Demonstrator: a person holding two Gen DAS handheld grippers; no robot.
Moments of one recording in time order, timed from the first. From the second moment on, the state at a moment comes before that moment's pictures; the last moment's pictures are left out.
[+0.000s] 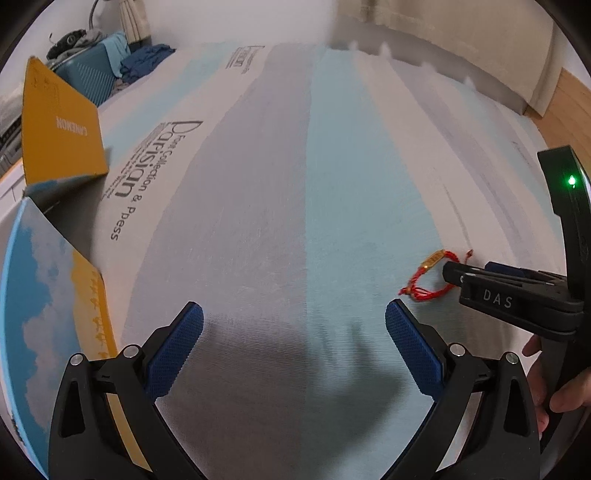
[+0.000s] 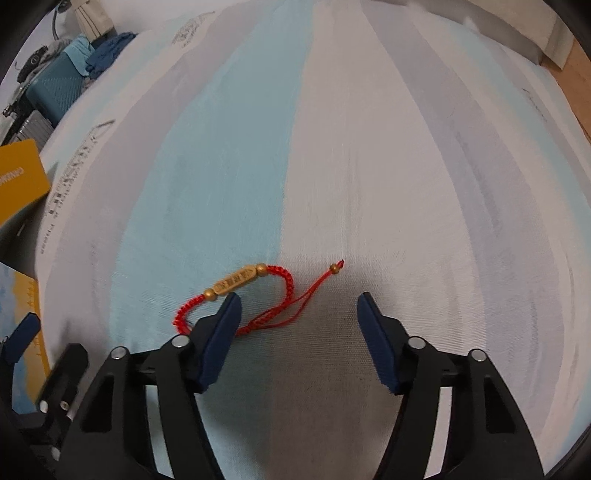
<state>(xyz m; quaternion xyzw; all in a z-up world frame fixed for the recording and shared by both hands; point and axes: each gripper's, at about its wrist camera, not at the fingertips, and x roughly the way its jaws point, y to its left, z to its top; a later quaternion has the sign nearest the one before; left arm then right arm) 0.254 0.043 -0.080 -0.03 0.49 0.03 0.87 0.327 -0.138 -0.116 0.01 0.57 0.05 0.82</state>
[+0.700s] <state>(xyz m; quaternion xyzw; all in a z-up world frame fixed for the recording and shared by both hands) 0.256 0.043 -0.082 -0.02 0.48 0.03 0.87 0.331 -0.144 -0.121 0.04 0.57 0.04 0.82</state>
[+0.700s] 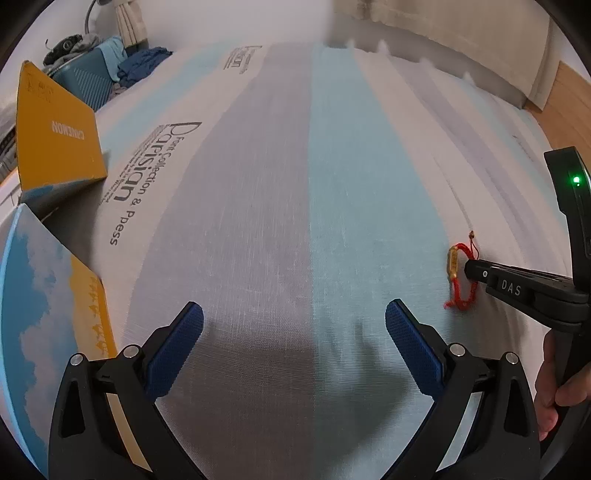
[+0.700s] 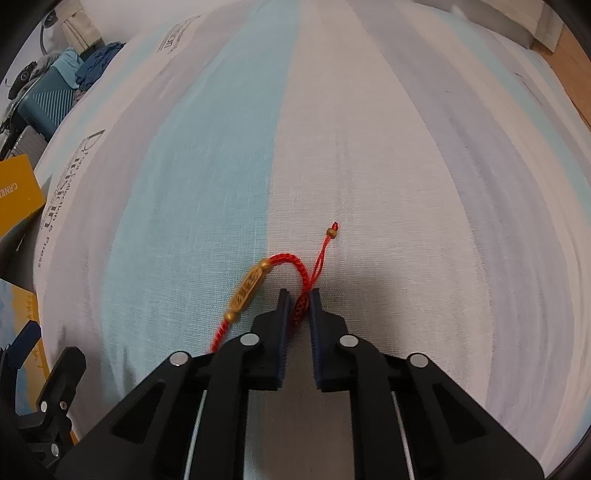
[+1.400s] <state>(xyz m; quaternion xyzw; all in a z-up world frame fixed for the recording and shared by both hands) 0.245 0.039 -0.054 -0.02 0.47 0.03 0.88 0.311 -0.146 -0.072 0.03 0.52 0.05 0.85</state>
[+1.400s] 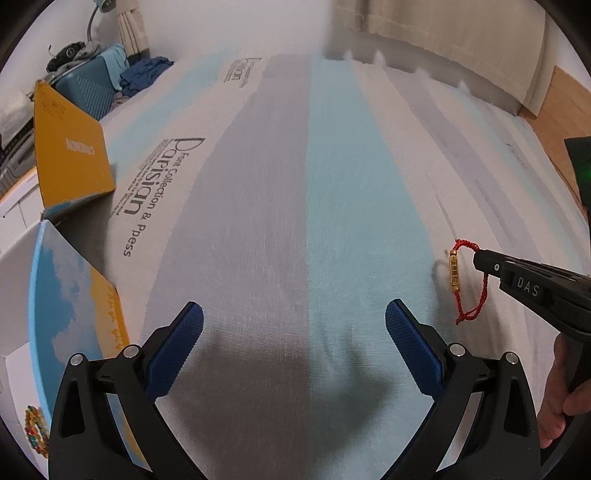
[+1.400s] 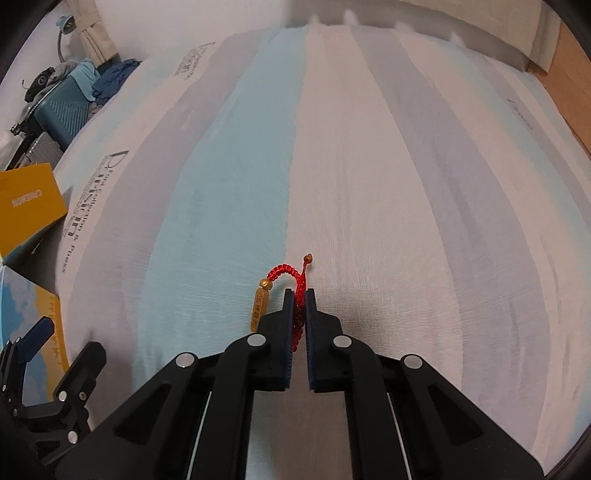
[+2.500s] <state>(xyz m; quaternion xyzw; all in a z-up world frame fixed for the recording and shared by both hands) 0.195 0.107 0.031 -0.05 0.43 0.10 0.90 0.248 -0.081 0.030 0.00 0.44 0.13 0.89</state>
